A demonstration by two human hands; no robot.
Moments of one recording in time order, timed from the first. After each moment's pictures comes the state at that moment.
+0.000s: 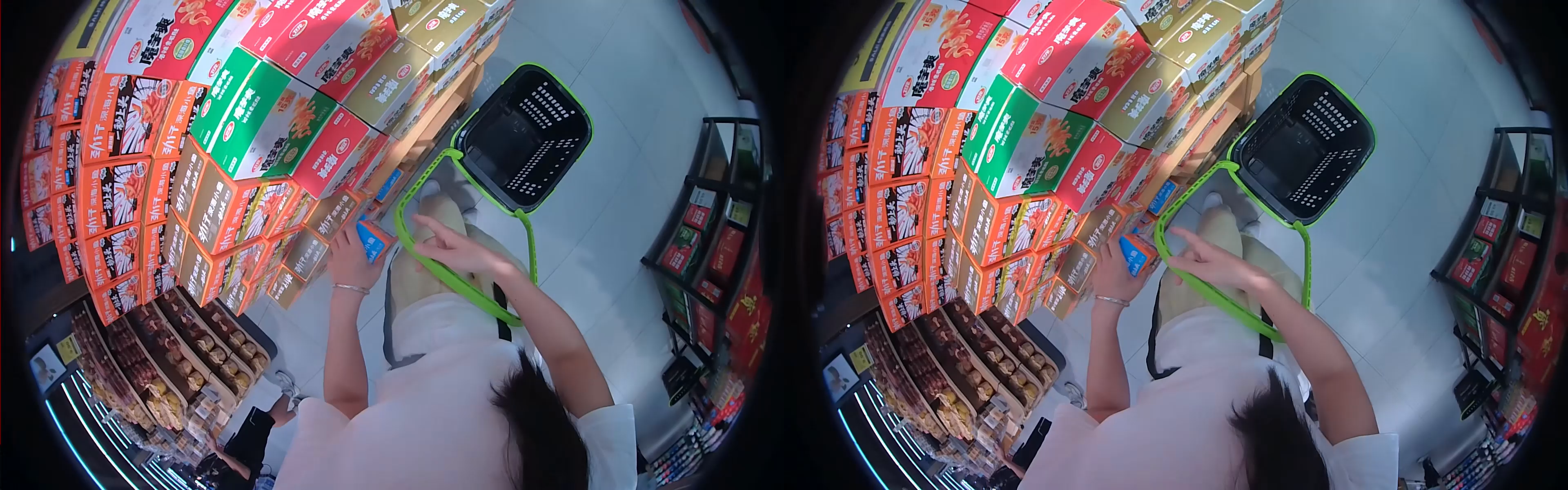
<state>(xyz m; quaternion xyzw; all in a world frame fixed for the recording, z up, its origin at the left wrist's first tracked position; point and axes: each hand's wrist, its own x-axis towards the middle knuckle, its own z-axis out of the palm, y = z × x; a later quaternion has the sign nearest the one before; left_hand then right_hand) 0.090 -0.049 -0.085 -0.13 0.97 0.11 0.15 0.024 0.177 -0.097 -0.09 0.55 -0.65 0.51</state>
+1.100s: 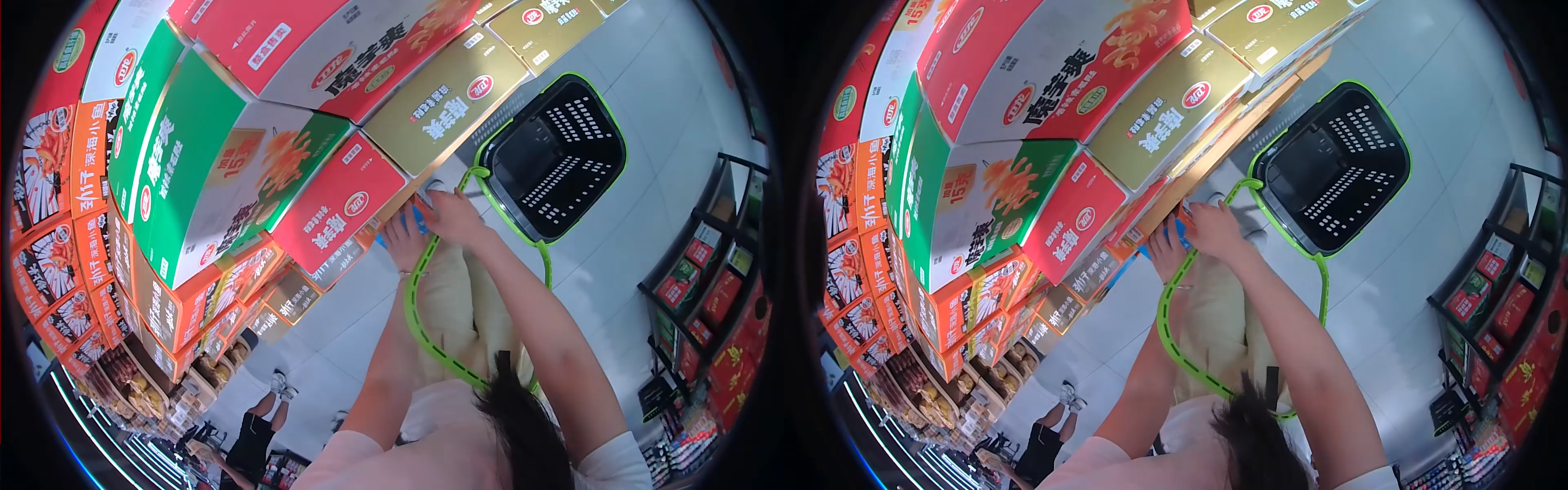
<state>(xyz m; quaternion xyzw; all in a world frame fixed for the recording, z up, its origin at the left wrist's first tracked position) 0.037 -0.010 -0.356 -0.16 0.98 0.07 -0.13 -0.078 0.095 -0.291 -0.24 0.87 -0.27 0.33</state>
